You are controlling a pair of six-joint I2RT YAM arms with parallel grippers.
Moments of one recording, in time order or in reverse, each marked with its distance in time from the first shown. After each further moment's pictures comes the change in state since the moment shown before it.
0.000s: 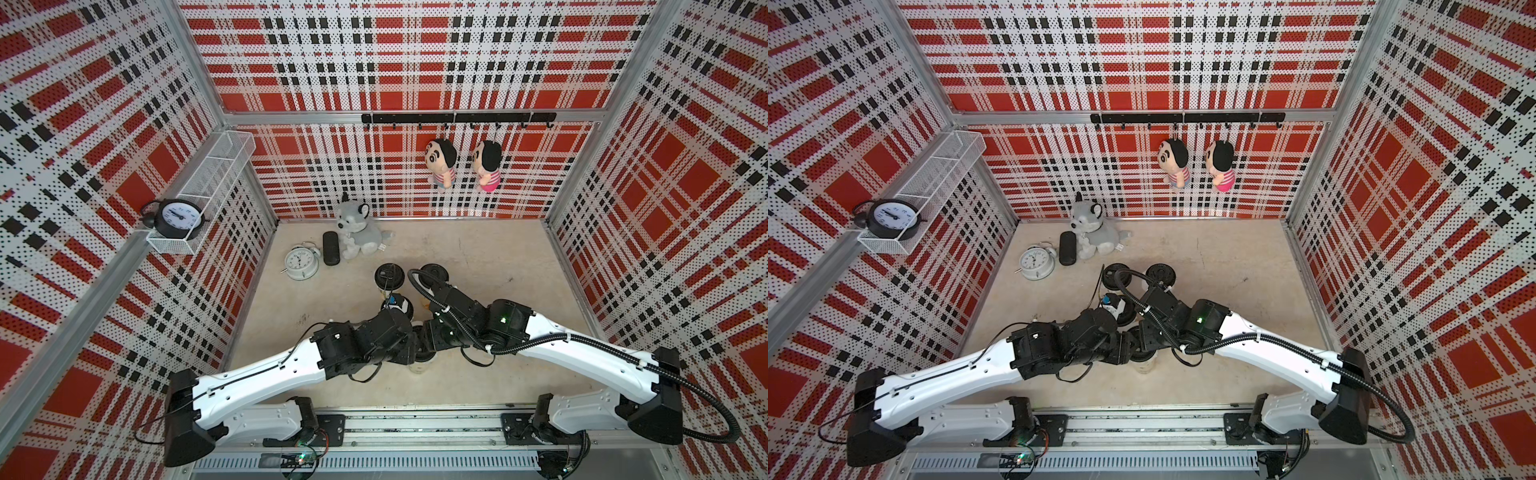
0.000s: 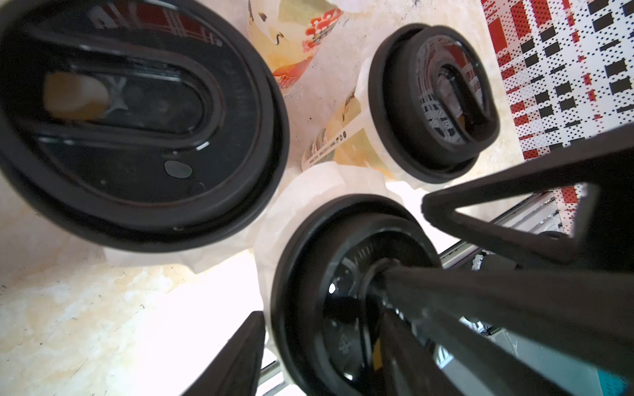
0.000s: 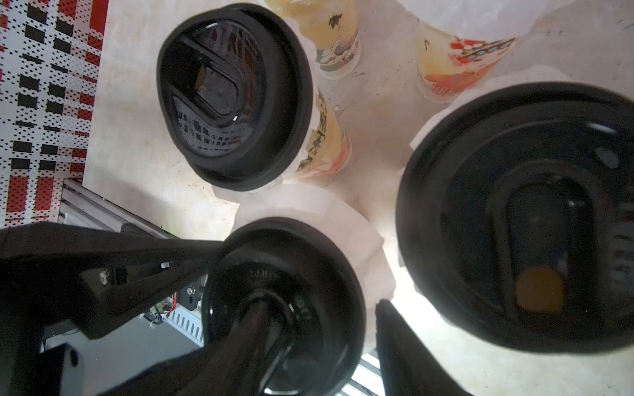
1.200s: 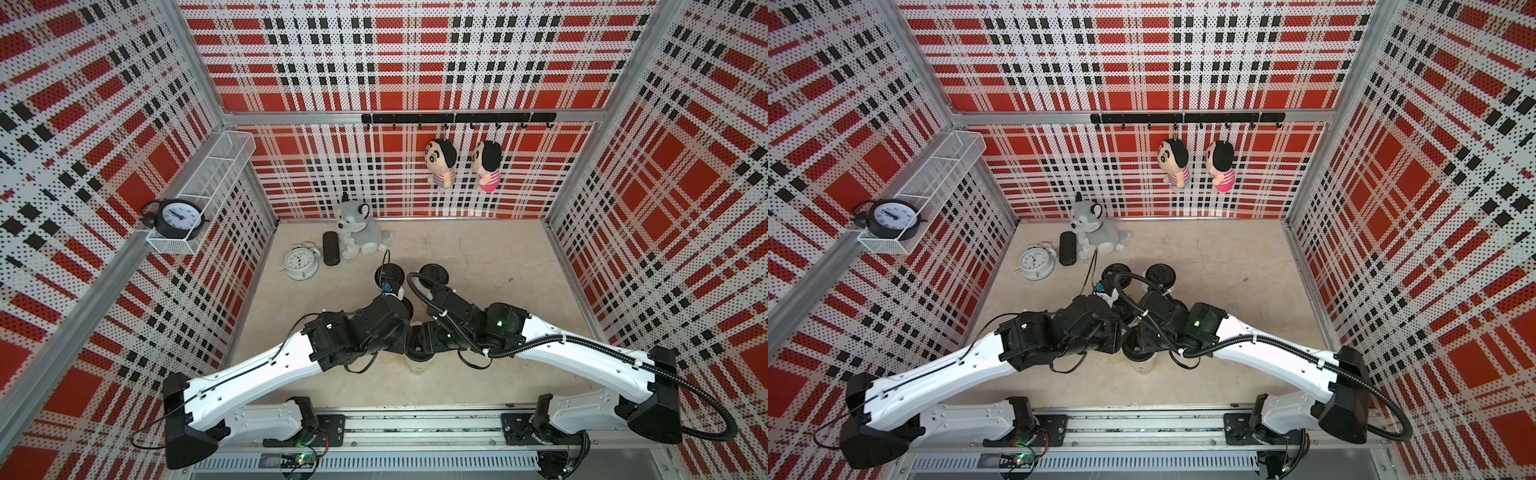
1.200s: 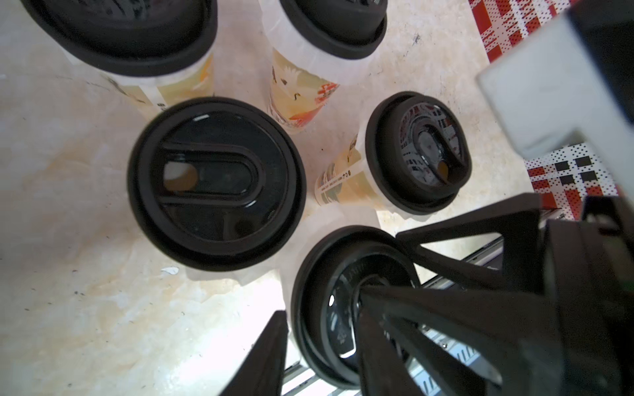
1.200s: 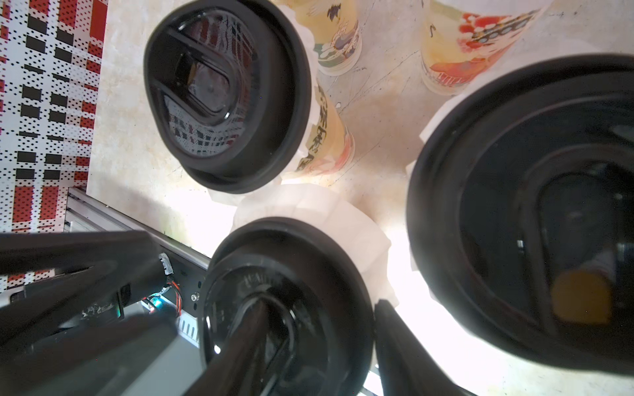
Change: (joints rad) left arm 0.045 -0.013 0.124 -0.112 -0.047 0.050; right arm 0.015 0.002 -0.030 0.027 0.003 0.037
